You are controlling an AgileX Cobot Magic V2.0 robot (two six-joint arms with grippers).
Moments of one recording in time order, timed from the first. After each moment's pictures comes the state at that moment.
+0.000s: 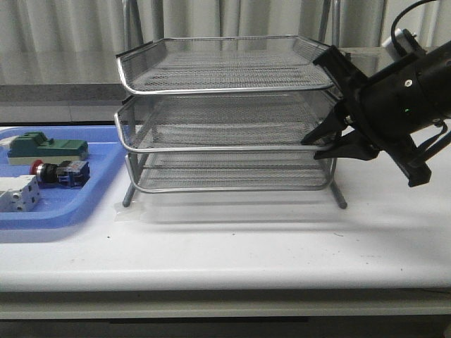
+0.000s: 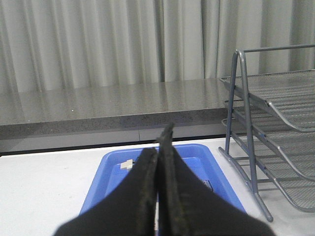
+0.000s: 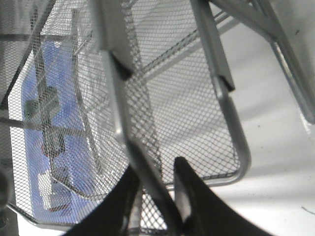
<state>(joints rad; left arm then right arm) -0.05 0.00 0.00 0.01 -0.03 -0.02 0.21 1.69 -0.79 1.76 0.41 -0.87</state>
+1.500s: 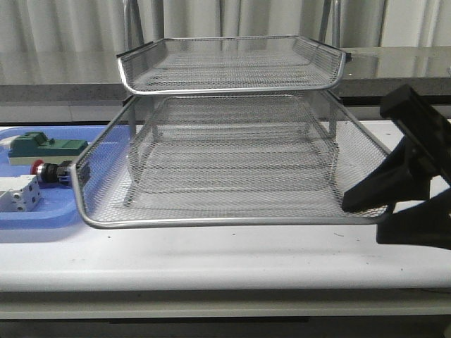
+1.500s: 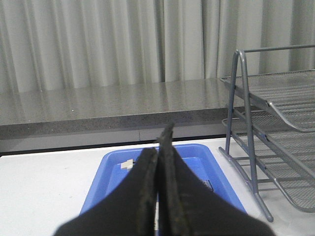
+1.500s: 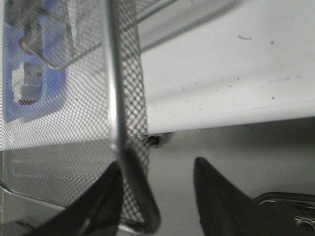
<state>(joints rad) -0.05 0.00 0.00 0.01 -0.03 -0.02 0.21 1.33 -0.37 1.72 0.48 -1.03</state>
